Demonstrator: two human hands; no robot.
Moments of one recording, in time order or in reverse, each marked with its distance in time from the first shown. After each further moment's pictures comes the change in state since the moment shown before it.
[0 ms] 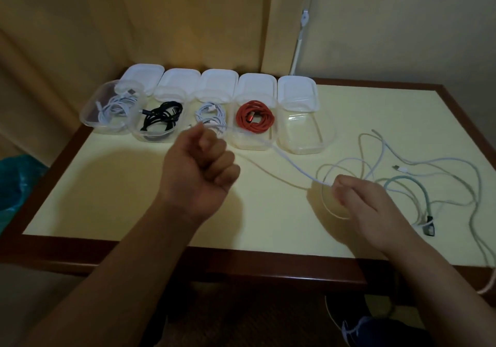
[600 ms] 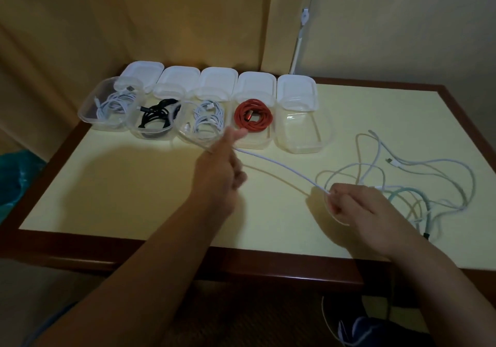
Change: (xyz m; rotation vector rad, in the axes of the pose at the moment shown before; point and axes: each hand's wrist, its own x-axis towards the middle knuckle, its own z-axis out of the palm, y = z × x) left_hand 0.029 -0.046 -0.001 0.424 0.402 0.204; right_hand -0.005 0.002 -0.010 -0.049 -0.131 0.043
